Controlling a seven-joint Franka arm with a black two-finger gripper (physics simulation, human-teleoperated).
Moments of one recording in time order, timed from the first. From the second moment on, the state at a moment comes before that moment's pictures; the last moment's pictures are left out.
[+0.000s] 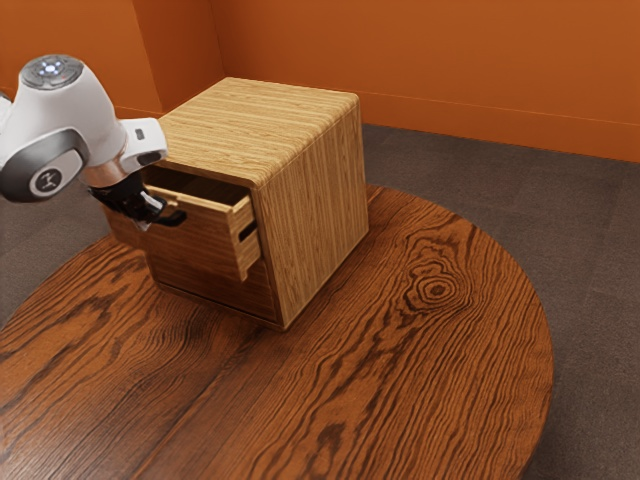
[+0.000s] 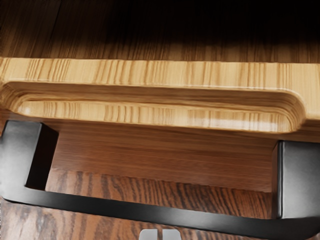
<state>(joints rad) -0.43 -0.36 0.50 -2.30 0.50 2.30 -0.28</state>
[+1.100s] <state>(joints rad) -0.60 -0.30 0.69 -2.30 0.75 2.57 -0.31</state>
